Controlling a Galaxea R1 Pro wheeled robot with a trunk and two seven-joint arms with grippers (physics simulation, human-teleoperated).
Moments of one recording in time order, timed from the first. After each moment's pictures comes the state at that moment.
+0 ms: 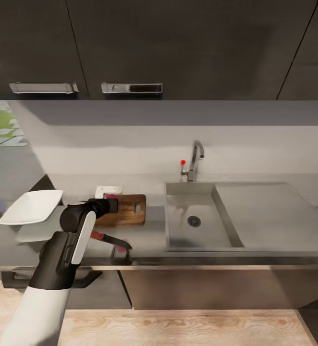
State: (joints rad) left arm -0.70 -0.03 -0.11 -1.54 0.17 1.02 0.15; right arm -0.03 0.02 -0.32 -0.37 0.21 -0.38 0.08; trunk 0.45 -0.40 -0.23
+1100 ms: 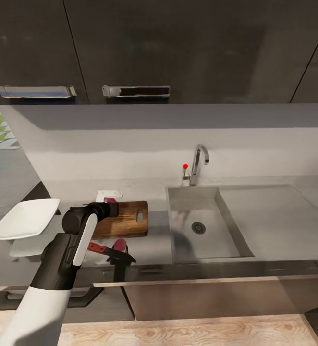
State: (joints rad) left arm -0.69 -0.02 -0.11 -1.50 0.17 1.01 0.15; right arm -0.03 0.02 -0.32 -0.37 0.21 -0.38 0.08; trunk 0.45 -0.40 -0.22
